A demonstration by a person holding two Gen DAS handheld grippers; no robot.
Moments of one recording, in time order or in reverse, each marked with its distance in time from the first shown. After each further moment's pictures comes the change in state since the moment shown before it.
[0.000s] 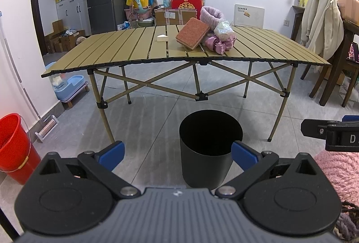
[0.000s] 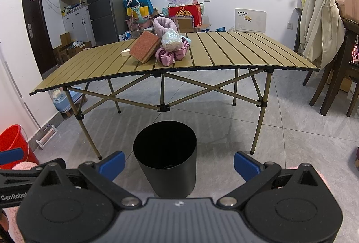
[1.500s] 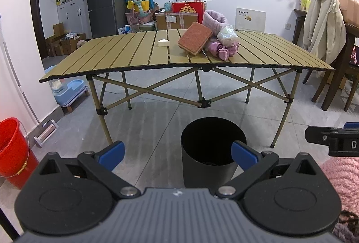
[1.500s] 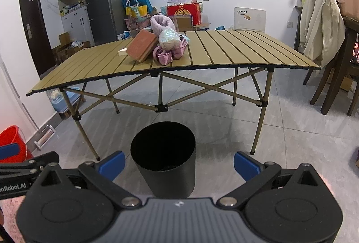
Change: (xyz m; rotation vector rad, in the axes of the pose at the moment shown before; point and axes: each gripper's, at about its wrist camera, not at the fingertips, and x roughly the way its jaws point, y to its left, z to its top) left arm 0.015 0.003 0.017 -0.001 -0.026 0.004; right arm 0.018 -0.007 0.006 0.017 -0.002 -0.004
